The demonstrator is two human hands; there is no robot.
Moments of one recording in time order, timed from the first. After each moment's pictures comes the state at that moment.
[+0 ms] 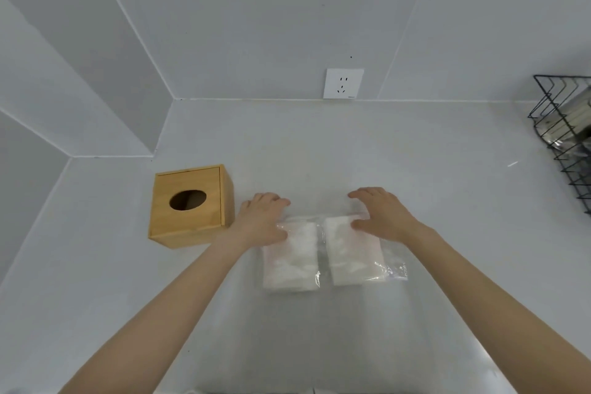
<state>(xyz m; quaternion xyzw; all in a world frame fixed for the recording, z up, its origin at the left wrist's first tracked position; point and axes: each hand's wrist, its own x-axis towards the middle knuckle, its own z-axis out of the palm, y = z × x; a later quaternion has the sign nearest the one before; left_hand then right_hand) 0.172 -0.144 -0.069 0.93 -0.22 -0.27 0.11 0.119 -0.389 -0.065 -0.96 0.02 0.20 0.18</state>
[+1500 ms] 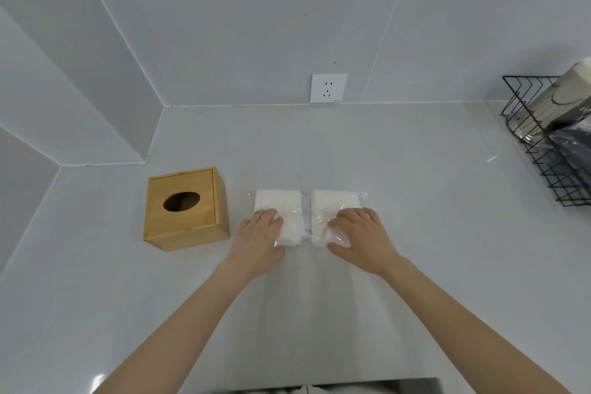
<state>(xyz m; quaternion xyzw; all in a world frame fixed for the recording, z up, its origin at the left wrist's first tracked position) 0.128 -0.133 -0.090 0.94 -0.33 -0.06 0.04 0.065 -0.358 -0.089 -0.99 -0.04 0.05 0.12</state>
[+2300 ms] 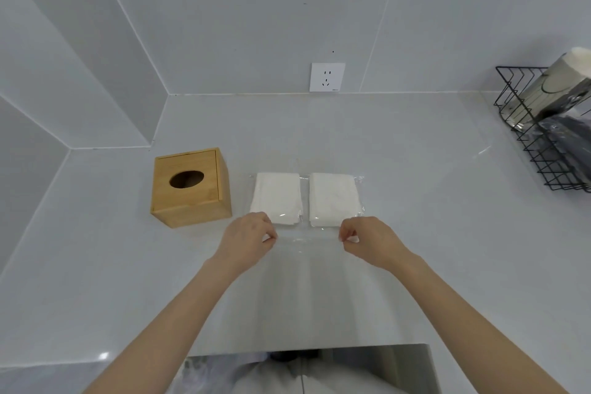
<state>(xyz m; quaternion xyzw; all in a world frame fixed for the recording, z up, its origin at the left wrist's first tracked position) 0.089 -0.115 -0.069 0.94 -0.26 -0.10 0.18 0.024 -0.353 -0.059 -0.95 0.07 0.18 0.26</state>
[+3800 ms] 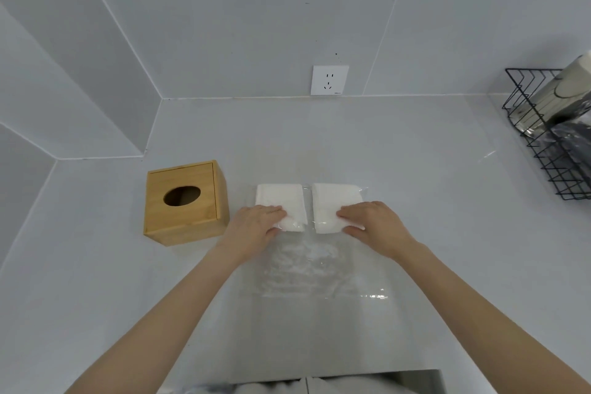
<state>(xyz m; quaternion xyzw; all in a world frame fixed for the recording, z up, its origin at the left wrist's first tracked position) 0.142 -0.127 -0.076 0.92 -0.34 -0.12 0.12 0.071 -0.376 -0.071 -0.98 -0.04 0.08 0.18</state>
